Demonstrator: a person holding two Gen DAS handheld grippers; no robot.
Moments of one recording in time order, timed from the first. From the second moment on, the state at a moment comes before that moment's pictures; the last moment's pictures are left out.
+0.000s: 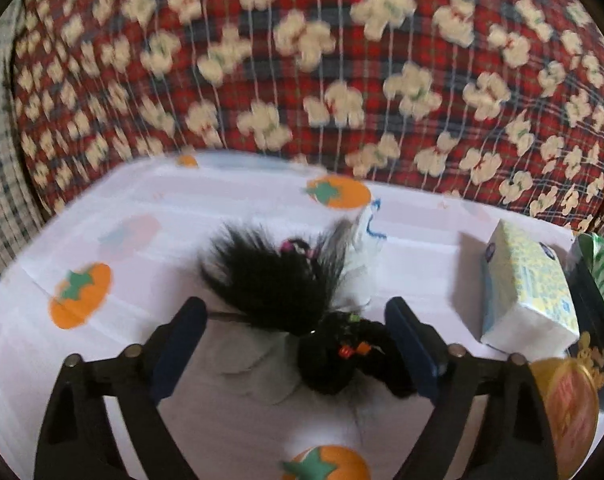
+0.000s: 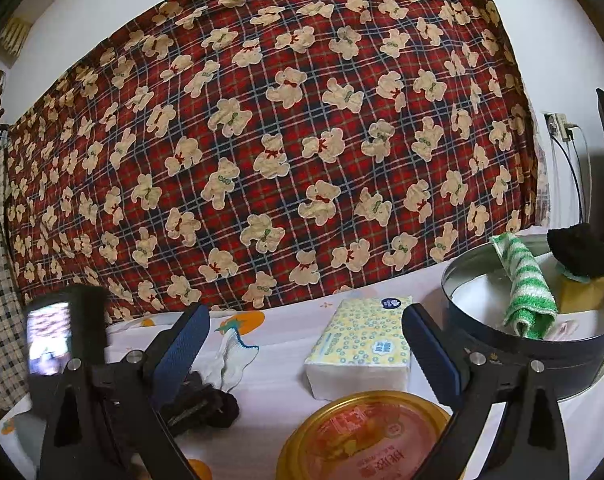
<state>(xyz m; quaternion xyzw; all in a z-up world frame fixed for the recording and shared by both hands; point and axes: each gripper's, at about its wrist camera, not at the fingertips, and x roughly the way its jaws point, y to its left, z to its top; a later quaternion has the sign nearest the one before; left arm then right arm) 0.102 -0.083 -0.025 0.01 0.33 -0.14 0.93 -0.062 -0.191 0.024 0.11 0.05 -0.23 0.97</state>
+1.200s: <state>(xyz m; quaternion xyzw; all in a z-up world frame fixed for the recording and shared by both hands) 0.136 0.032 -0.036 -0.08 0.32 -0.14 0.93 0.003 -0.156 0.011 0.09 0.15 -0.17 0.97</state>
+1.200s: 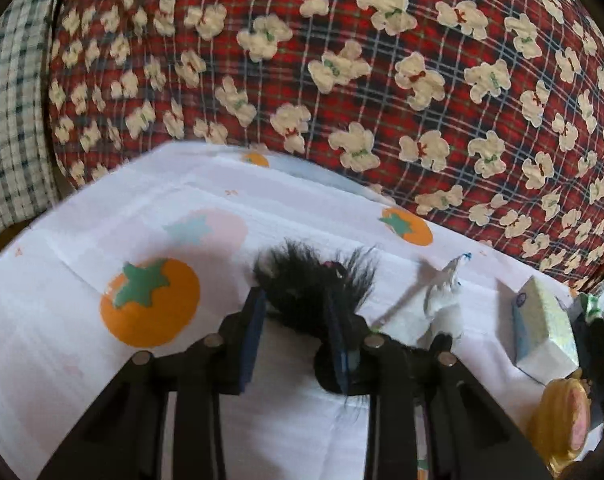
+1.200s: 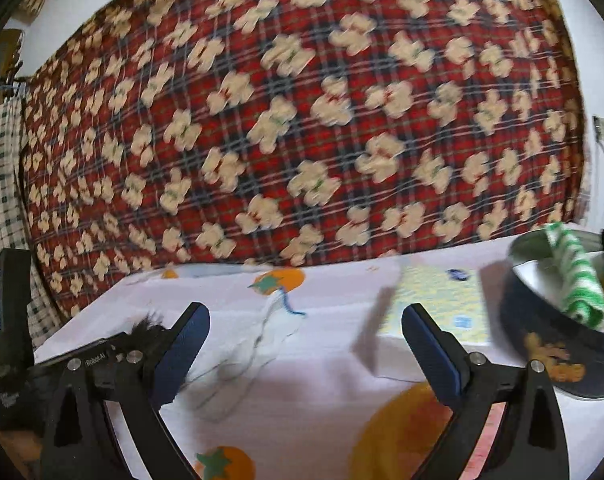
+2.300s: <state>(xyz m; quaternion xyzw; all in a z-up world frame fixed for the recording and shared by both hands) 0.142 0.028 -0.030 -0.13 0.31 -0.16 0.93 0.120 -0.177 -0.032 0.21 0.33 -0.14 0.91</state>
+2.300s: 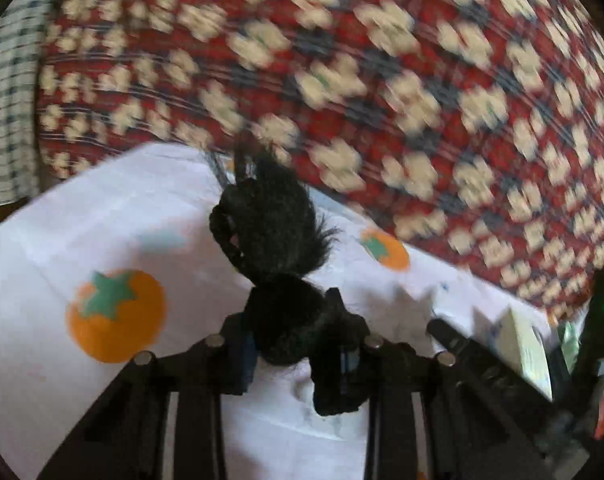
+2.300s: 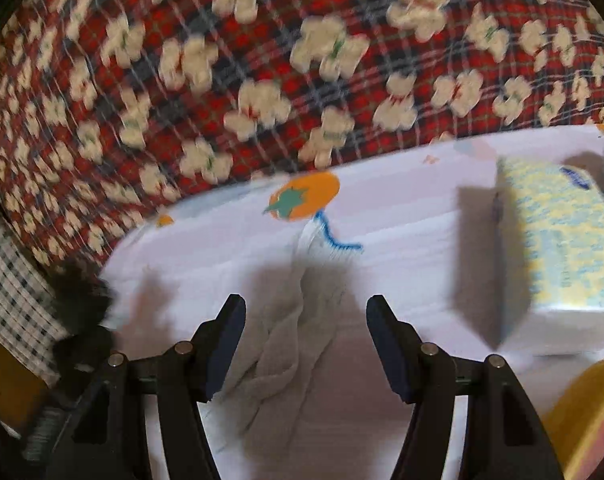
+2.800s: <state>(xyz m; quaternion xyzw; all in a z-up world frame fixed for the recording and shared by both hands) 0.149 0.037 -0.039 -0.11 0.32 -0.11 0.93 0.127 -0.165 -0.037 0.18 0.35 -0.06 0.92</state>
